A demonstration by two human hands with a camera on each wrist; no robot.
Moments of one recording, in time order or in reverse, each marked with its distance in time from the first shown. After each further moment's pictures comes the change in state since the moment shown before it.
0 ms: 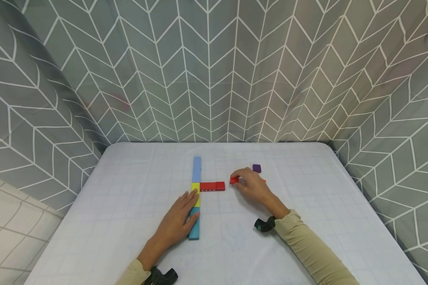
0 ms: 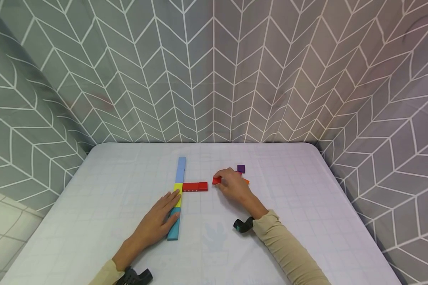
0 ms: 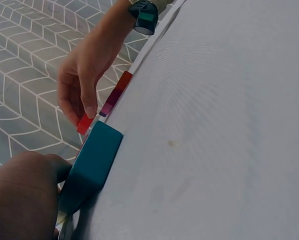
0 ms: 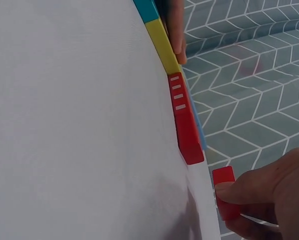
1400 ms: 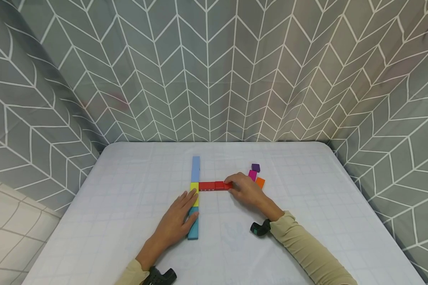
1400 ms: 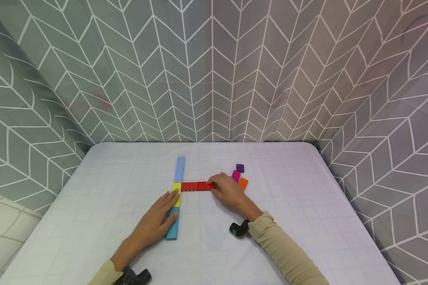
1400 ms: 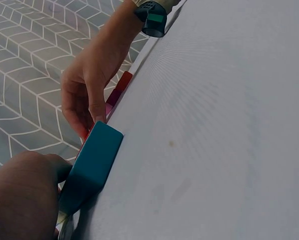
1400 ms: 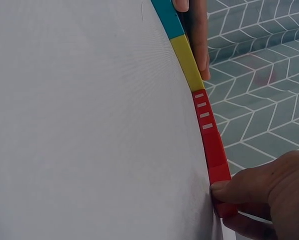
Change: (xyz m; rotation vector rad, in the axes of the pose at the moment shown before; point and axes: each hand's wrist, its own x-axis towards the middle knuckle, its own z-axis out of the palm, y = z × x) left_hand 0.000 -0.001 0.001 0.012 -0.017 -0.012; right_hand -0.003 0.000 0.020 -0.018 -0.088 -0.057
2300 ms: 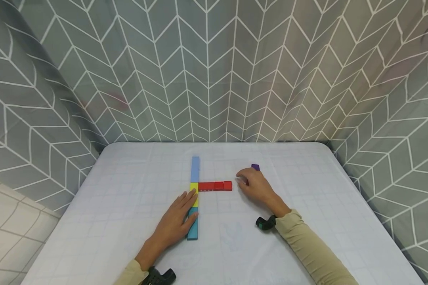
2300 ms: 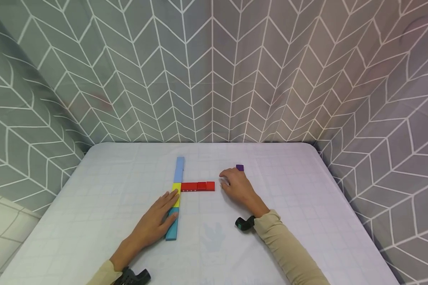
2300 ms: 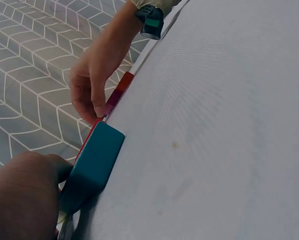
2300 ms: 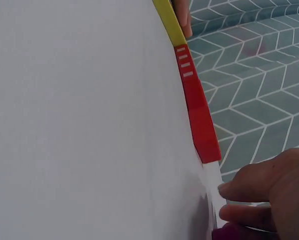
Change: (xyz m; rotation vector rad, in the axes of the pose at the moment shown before) left_hand 0.000 -0.001 0.000 -0.014 -0.022 -0.019; right_hand -0.006 0.020 -0.018 -0.069 0.087 0.150
